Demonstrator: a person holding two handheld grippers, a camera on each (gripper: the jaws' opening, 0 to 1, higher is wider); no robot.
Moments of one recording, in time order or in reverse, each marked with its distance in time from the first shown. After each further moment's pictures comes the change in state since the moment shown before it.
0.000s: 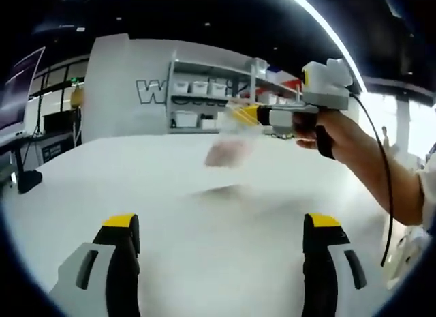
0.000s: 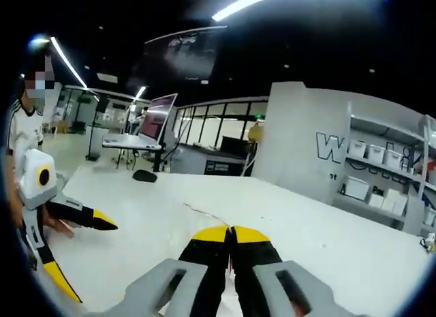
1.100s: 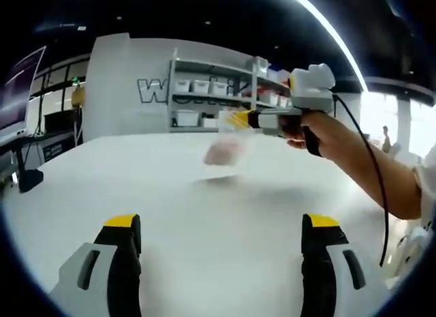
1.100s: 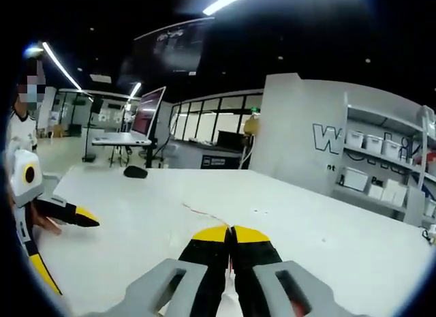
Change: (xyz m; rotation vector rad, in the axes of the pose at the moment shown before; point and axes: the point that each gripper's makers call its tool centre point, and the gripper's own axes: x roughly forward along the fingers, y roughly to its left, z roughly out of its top) left arm -0.001 0.003 -0.002 0.001 0.006 0.008; right arm 0.016 -0.025 -0.017 0.038 0.035 -0.023
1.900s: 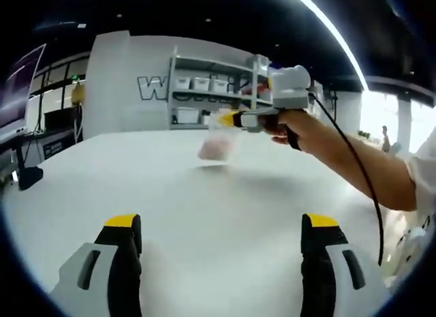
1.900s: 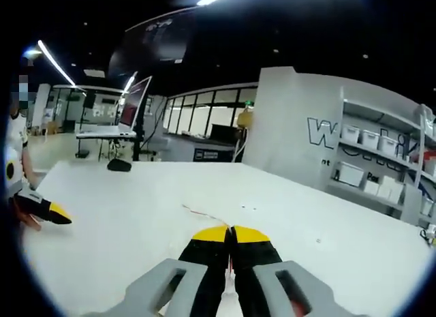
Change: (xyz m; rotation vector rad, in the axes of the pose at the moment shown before) left arm 0.001 0.001 -0.004 -0.006 0.017 0.000; right arm 0.037 -0.036 -0.015 -0.002 0.045 -0.047
